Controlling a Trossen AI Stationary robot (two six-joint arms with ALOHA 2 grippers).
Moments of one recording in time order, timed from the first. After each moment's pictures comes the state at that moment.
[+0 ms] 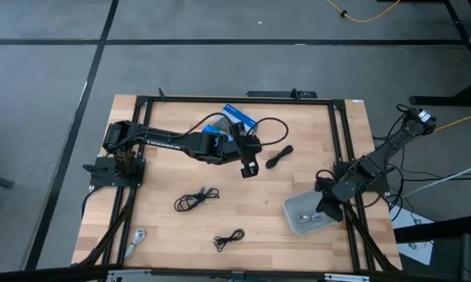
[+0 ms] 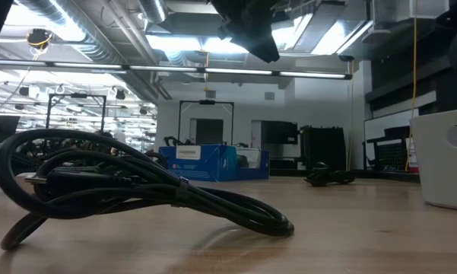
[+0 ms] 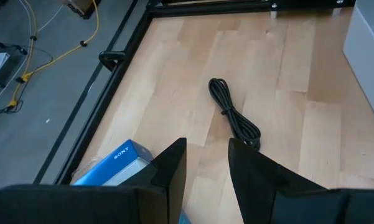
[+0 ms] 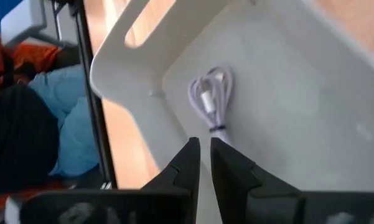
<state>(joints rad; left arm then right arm) -0.06 1.84 1.62 -0.49 -0.51 -0.03 0.70 0.72 0.39 -0.55 -0.03 1.11</state>
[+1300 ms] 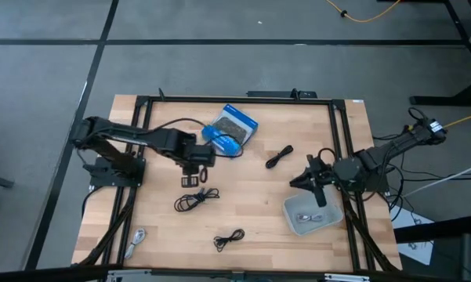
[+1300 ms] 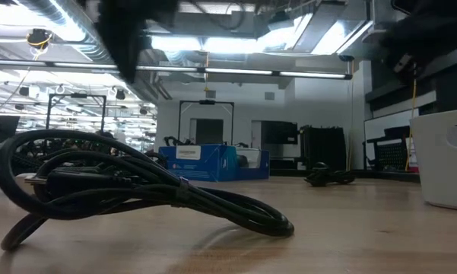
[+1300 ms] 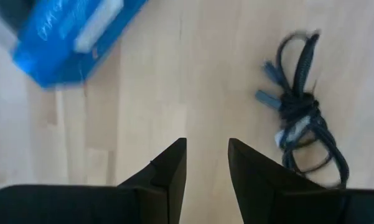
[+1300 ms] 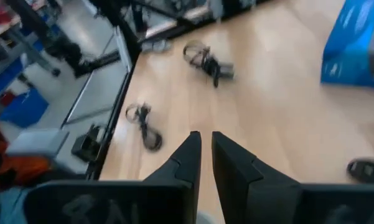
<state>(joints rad) -0.09 1.50 1.32 -1.20 -0.17 -0.23 0.44 0.69 0.39 -0.06 0.27 0.53</state>
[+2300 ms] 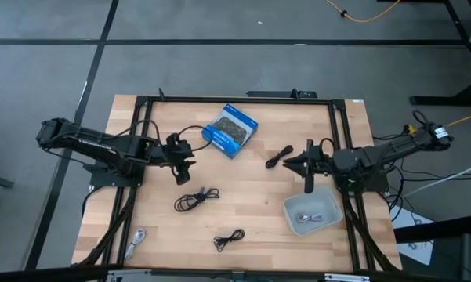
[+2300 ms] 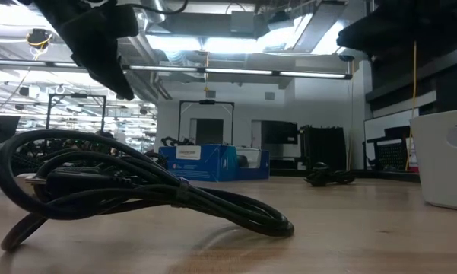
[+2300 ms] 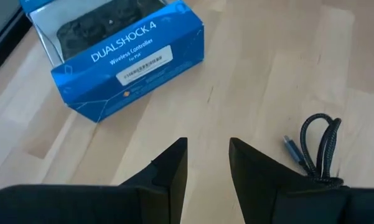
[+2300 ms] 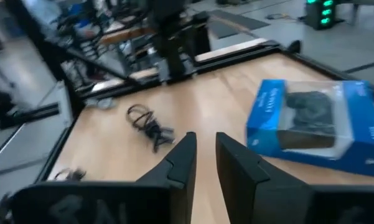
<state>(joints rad) -0.11 1.01 0.69 -0.52 -0.35 -0.35 0.29 0.74 0.39 0.14 0.41 0.34</state>
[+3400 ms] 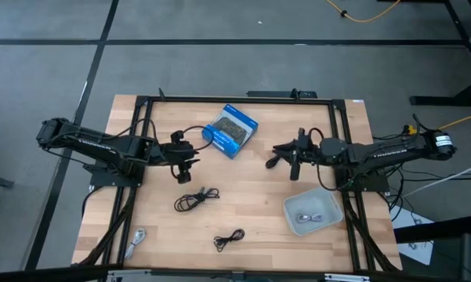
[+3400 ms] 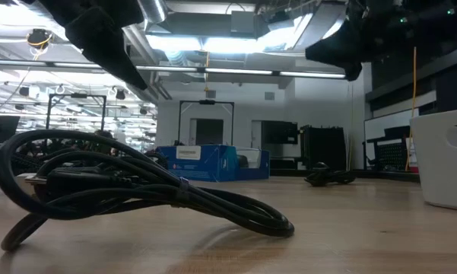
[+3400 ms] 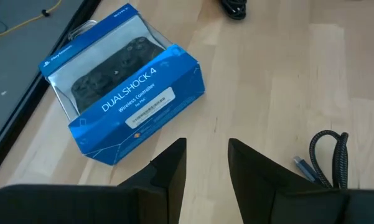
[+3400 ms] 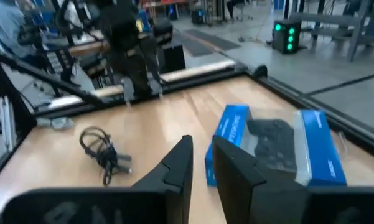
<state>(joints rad) -0.12 1.01 0.69 -0.42 -0.40 -0.15 0.05 0.92 0.39 0.38 0.27 0.20</state>
